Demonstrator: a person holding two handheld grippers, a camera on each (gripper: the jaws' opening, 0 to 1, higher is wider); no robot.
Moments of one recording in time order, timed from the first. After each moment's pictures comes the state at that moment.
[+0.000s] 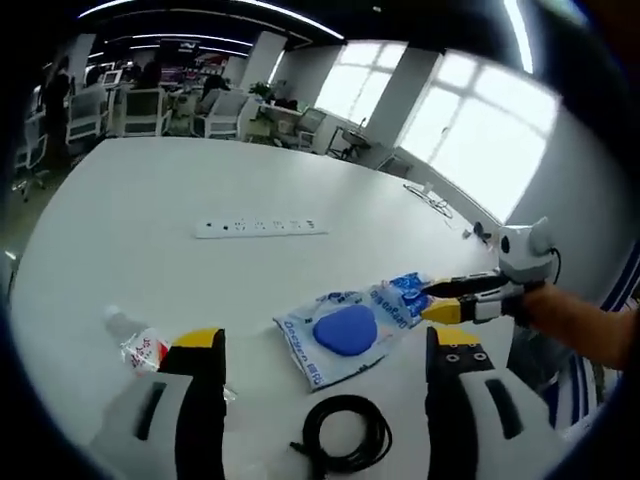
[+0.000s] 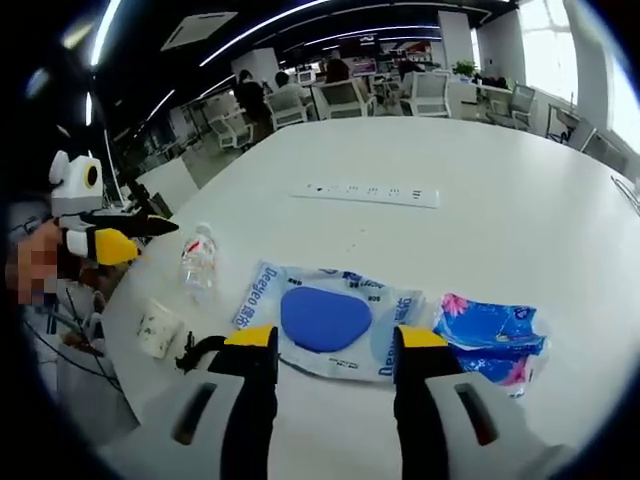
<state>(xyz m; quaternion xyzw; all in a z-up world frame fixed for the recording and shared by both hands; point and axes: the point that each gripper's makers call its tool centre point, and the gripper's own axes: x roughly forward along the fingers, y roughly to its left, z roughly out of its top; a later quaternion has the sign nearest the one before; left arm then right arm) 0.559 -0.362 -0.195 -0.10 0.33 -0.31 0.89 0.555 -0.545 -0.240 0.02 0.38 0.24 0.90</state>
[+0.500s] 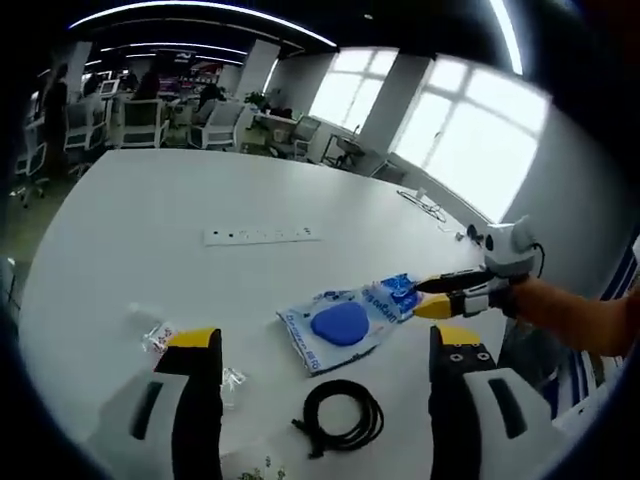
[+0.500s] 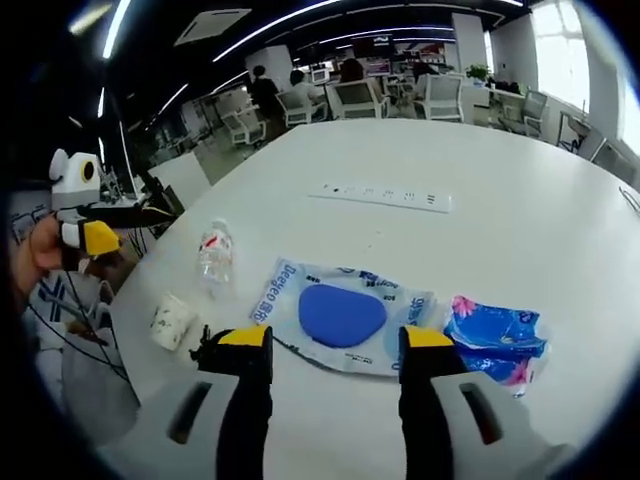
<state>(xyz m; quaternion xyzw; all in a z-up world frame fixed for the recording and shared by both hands) 0.534 -0.336 -0.170 -0.10 0.31 -0.31 0.89 0.544 -0.535 -0.226 0.01 0.38 0.26 0.89</state>
